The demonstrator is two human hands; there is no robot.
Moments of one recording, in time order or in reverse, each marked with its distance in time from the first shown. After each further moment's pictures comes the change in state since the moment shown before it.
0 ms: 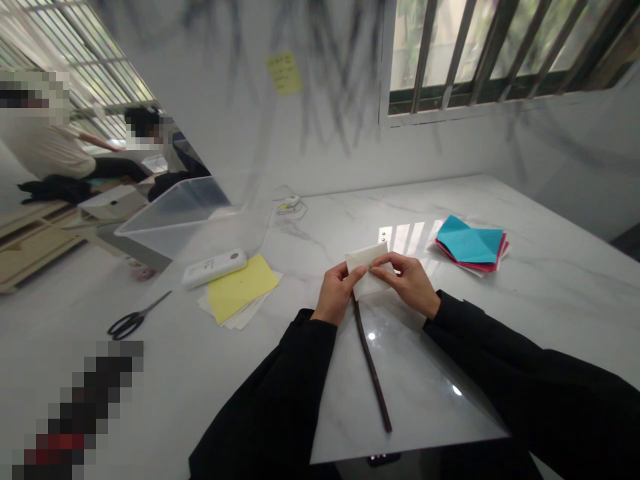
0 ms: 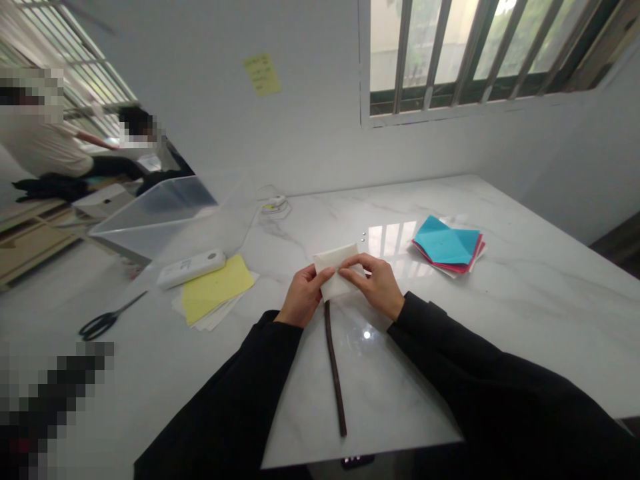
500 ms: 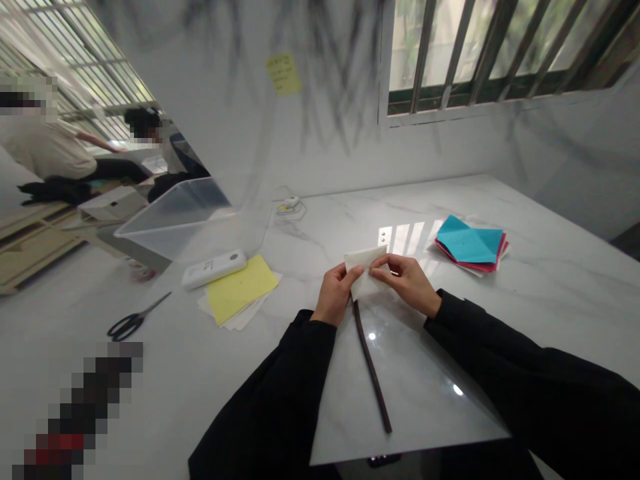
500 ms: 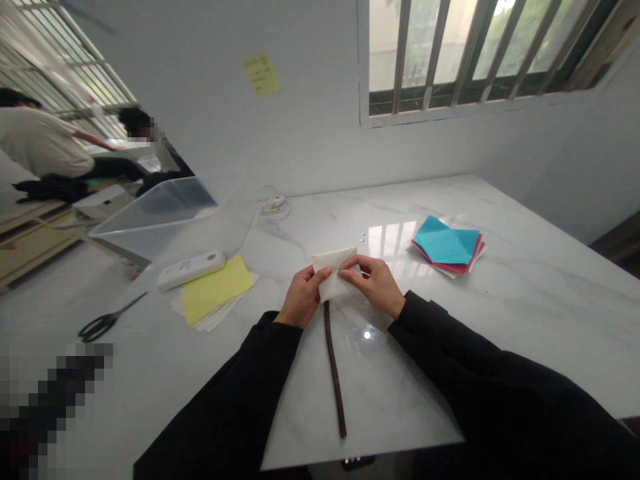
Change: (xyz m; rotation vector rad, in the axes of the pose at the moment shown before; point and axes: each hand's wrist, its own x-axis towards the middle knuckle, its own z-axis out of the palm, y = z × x) left_hand -0.001 0.002 0.002 -0.051 0.025 -0.041; right_hand 0.003 0.007 0.000 0.144 -0.072 0.089
